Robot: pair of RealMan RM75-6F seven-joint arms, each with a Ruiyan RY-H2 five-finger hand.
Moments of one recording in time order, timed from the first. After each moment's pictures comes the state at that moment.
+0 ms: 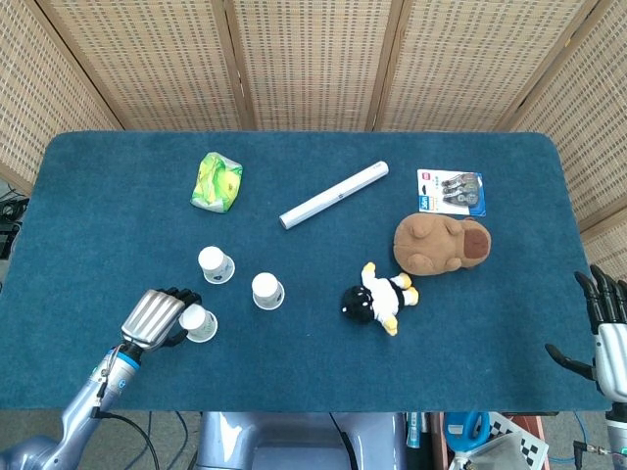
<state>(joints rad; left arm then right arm) -0.44 -1.35 -0.05 -1.69 1.36 1.05 0.47 0.02 -1.06 0.11 -1.70 -1.50 1.59 0.03</state>
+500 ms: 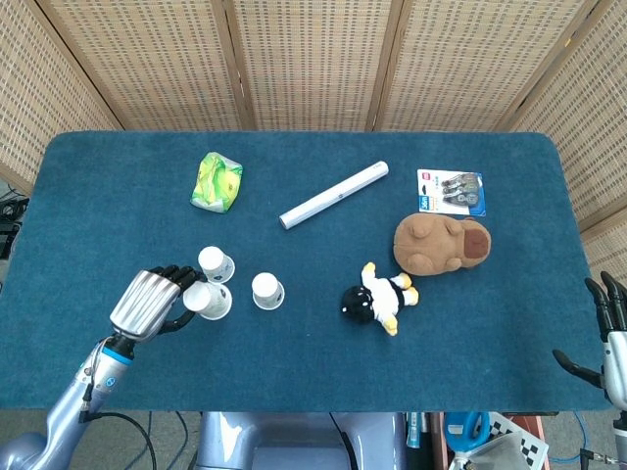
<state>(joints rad) -0.46 -1.23 -0.13 -1.88 1.47 1.19 0.41 -0.01 -1.05 0.10 -1.69 -1.50 1.62 0.03</state>
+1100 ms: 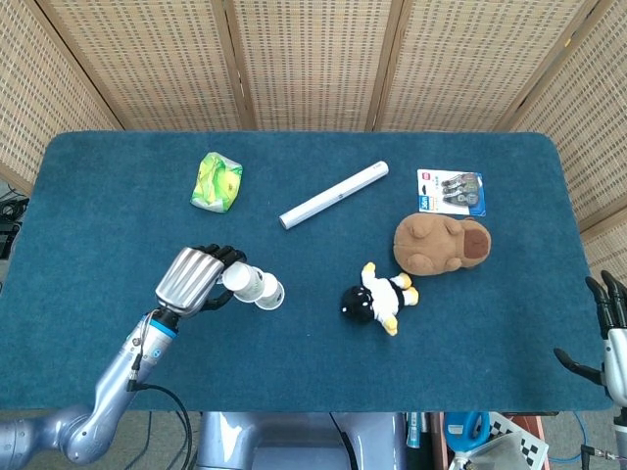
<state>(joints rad) -0.63 -1.35 -0.23 -1.89 1.17 1.10 0.61 0.00 -1.06 0.11 -1.67 -1.48 1.59 0.05</state>
